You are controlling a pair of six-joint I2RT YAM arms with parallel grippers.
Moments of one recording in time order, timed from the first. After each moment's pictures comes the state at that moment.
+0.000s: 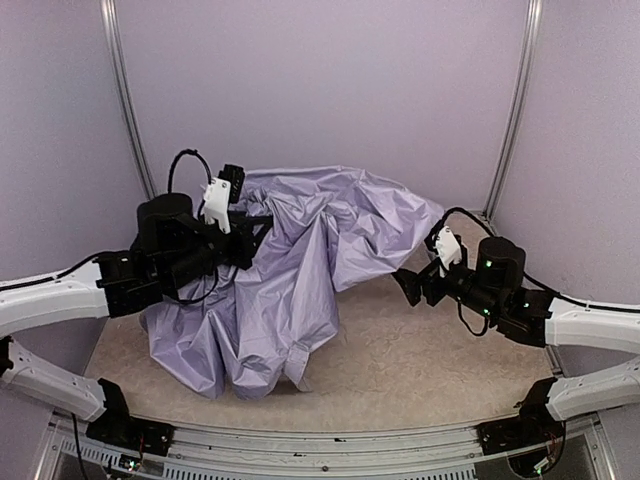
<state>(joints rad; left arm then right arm) -0.93 1.17 0.96 0.11 -0.31 -0.12 0.76 1.07 0.56 0.35 0.13 -0.18</state>
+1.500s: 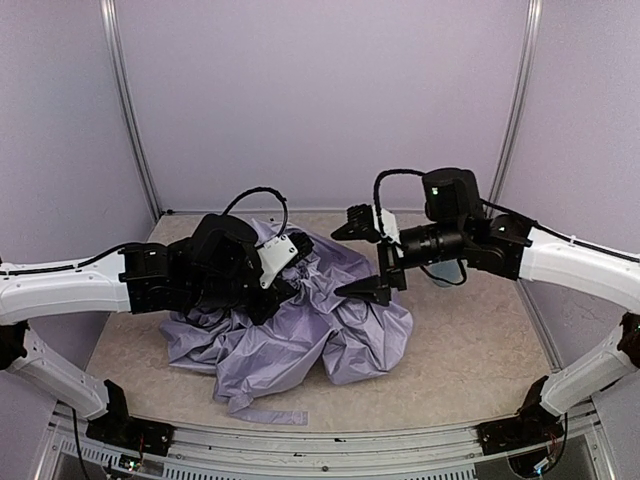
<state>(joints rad) -1.08 1.34 1.09 -0.37 -0.22 0.11 0.85 1.33 1.16 -0.17 -0.58 -0.55</state>
